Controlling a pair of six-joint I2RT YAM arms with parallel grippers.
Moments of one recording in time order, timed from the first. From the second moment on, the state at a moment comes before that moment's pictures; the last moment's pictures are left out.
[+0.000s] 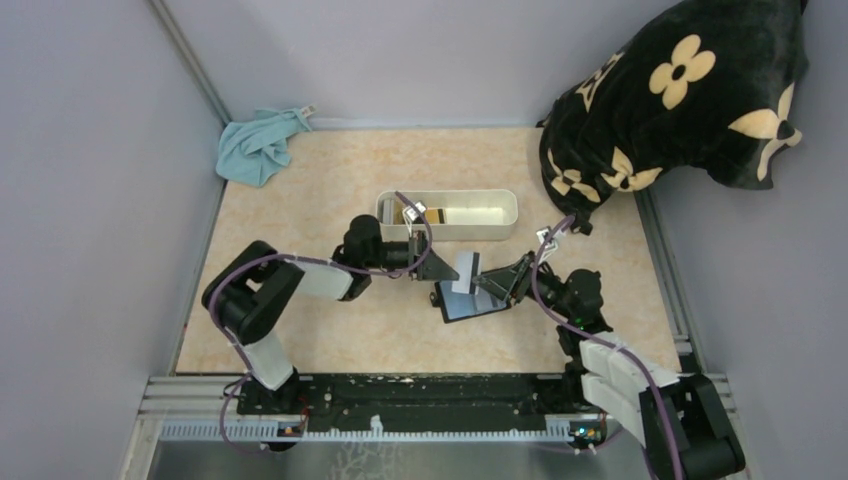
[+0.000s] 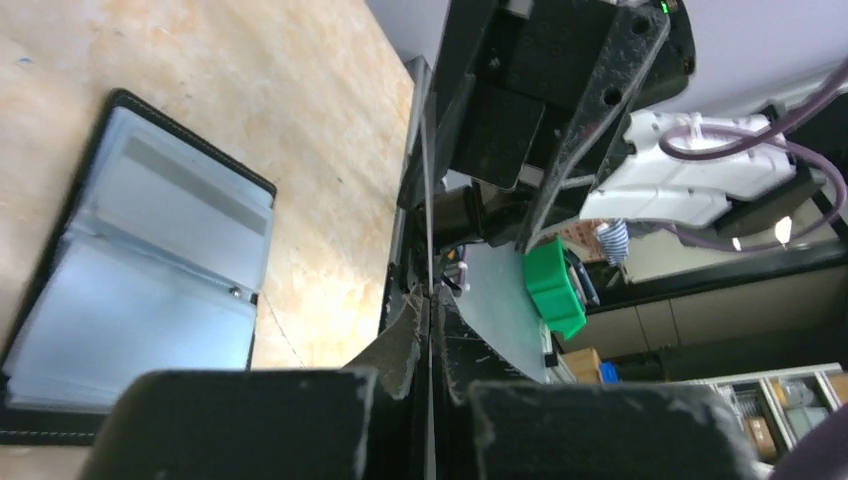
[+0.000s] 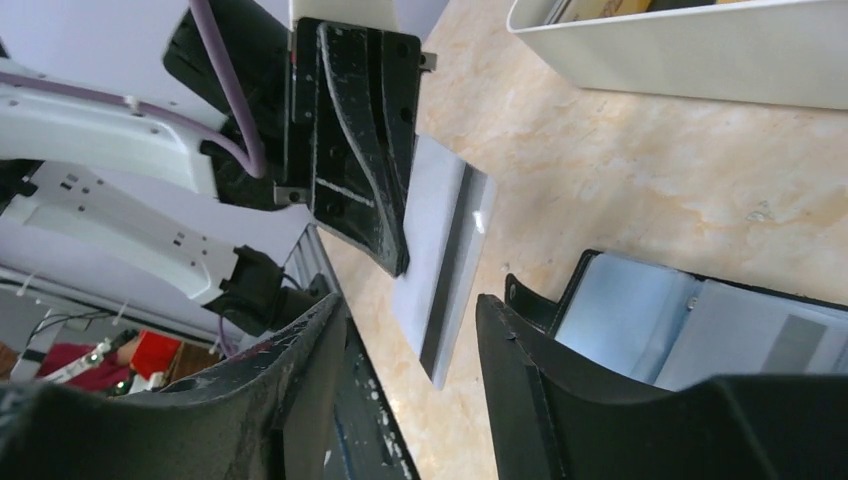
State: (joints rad) left arm -0.66 1.78 0.64 1.15 0.91 -1.05; right arm 0.29 0.92 0.08 0.88 -0.73 0.88
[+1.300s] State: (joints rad) left arm -0.44 1.75 1.46 -0.61 0.12 -0.37; right arm 0.29 1.15 0.07 0.78 -0.61 0.68
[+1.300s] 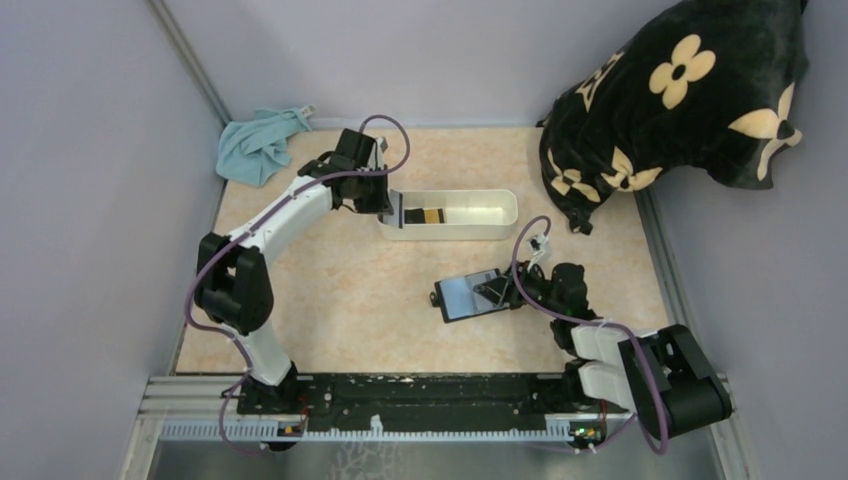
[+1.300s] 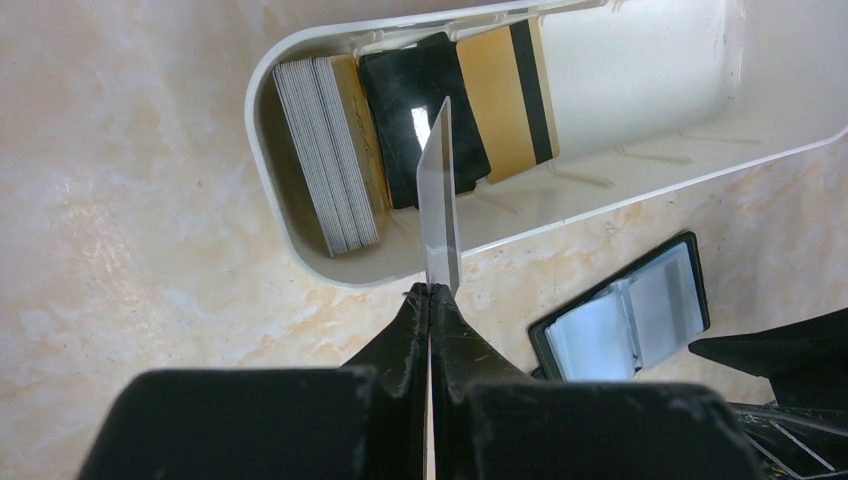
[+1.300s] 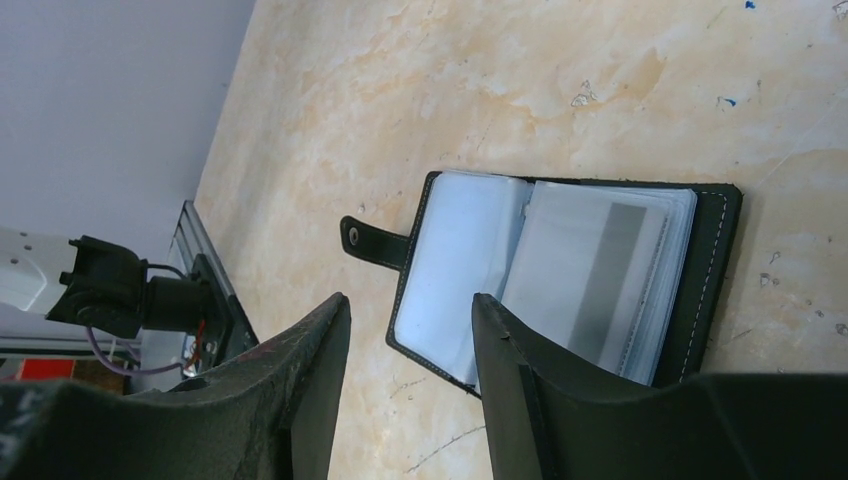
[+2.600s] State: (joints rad) left arm -0.40 1.94 1.68 -0.74 0.14 -0.36; right arm 0.29 1.16 0.07 0.80 -0.58 0.65
